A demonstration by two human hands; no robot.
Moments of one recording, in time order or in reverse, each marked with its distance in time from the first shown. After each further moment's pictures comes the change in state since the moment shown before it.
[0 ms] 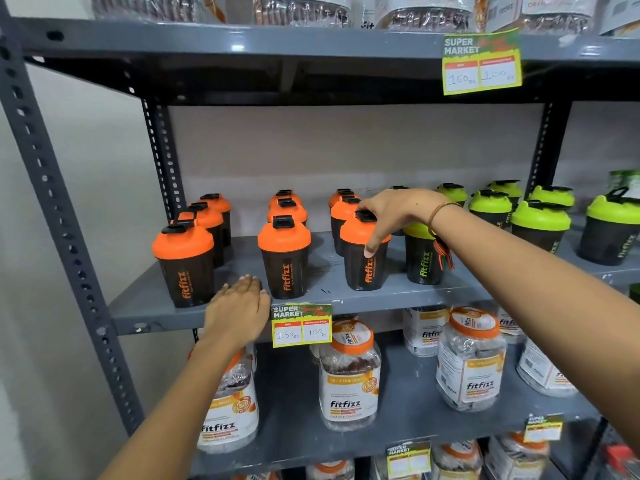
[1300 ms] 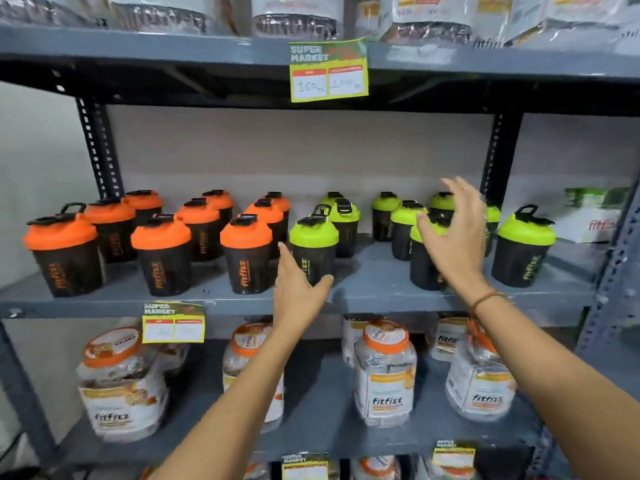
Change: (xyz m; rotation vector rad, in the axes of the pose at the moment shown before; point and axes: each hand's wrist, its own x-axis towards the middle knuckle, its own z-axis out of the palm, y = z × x) left_hand 0.030 0.315 0.022 -0.881 0.178 -0.232; right_hand -0.087 0.261 0.124 0.625 1.282 0.113
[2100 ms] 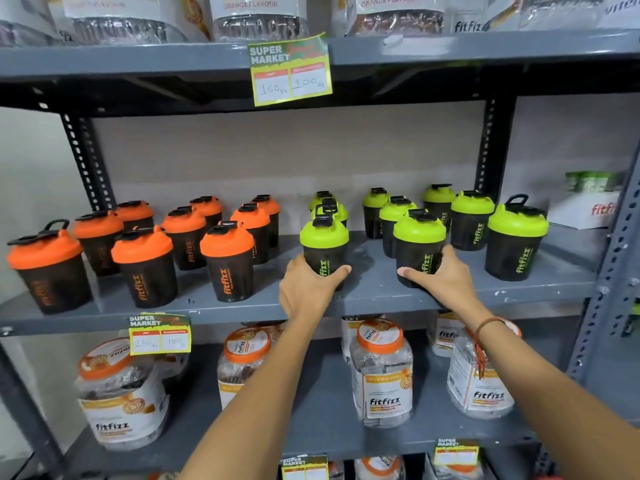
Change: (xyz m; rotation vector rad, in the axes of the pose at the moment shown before) left_hand 0.018 0.024 0.048 0.193 0.174 -0.067; right_hand -0.046 0.081 0.009 0.053 -0.475 0.477
